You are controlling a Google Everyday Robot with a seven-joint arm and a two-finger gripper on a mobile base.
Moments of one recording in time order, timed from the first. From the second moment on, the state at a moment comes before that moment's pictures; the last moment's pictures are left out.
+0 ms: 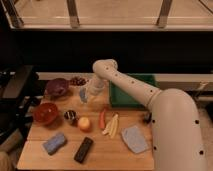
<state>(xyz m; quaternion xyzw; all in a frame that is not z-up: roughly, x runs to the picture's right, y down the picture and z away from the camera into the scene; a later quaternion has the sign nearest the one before) -0.095 0.057 0.863 -0.30 -0.30 -0.17 0.89</state>
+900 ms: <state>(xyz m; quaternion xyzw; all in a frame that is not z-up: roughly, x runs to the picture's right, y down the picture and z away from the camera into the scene) -0.166 0.088 0.787 -0.29 -0.39 -0.24 0.84</state>
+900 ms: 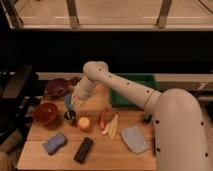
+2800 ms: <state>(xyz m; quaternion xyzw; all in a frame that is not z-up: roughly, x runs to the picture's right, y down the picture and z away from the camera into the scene) -0.160 0.124 0.783 -0.34 -0.39 -0.23 0.82</state>
